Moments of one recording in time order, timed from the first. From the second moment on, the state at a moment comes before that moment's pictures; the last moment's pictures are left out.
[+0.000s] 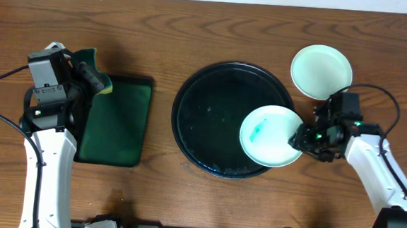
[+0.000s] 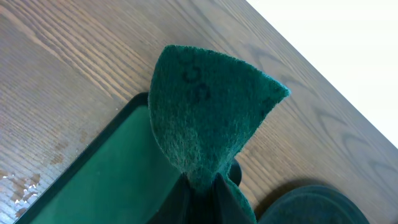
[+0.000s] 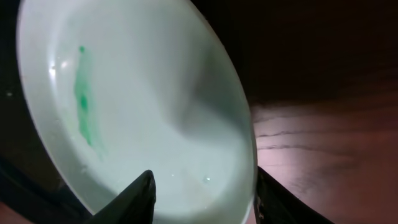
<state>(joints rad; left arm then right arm) 0.25 1.25 1.03 -0.53 0.10 -0.51 0.01 1.47 0.81 -0.72 -0.30 0.38</state>
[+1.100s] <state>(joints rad) -0.06 1.39 1.03 -0.47 0.37 -0.49 0.28 1.70 0.81 -0.16 -0.35 0.51</state>
